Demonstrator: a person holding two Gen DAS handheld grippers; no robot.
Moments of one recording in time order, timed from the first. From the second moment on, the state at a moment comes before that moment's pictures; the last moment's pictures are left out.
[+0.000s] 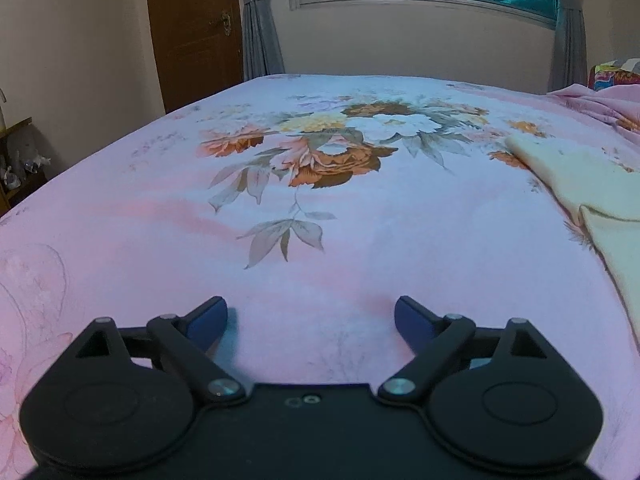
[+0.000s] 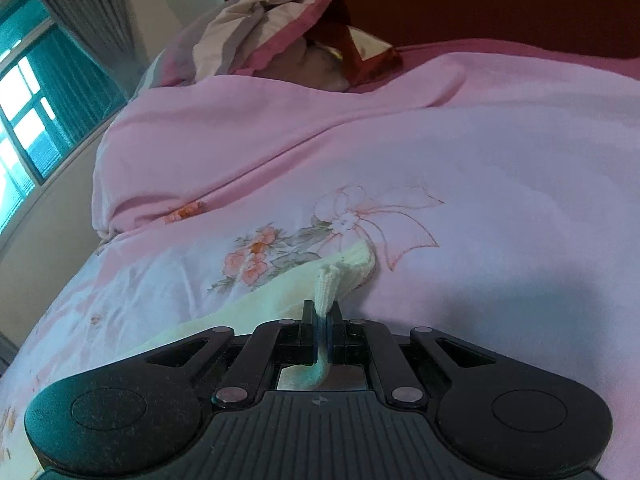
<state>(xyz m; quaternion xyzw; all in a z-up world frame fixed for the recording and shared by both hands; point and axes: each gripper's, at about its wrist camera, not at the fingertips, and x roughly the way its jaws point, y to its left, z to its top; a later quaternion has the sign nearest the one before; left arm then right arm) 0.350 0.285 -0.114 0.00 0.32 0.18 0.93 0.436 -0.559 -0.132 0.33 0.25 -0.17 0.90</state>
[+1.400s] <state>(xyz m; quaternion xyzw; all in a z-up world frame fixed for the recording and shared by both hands) 0.308 0.370 -0.118 -0.06 0.31 0.18 0.93 0.503 0.024 -0.092 0.05 0.30 0.29 0.91</state>
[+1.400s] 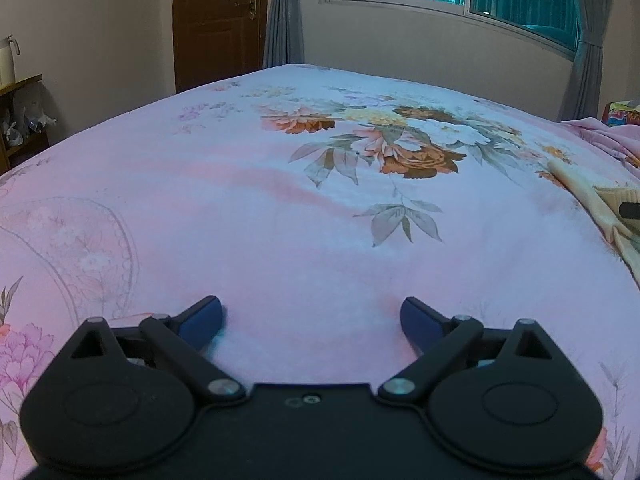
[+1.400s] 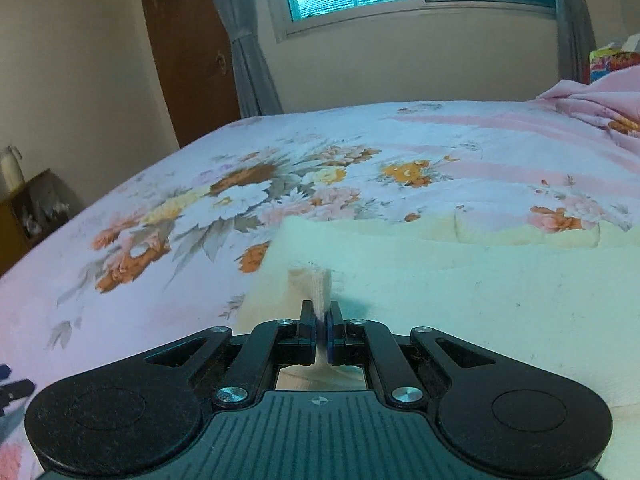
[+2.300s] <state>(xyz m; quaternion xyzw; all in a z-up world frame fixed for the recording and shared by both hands) 0.307 0.370 -0.117 -0.06 0.31 0.18 0.93 0.467 0.063 -0.099 -0.05 0.28 0.28 0.92</state>
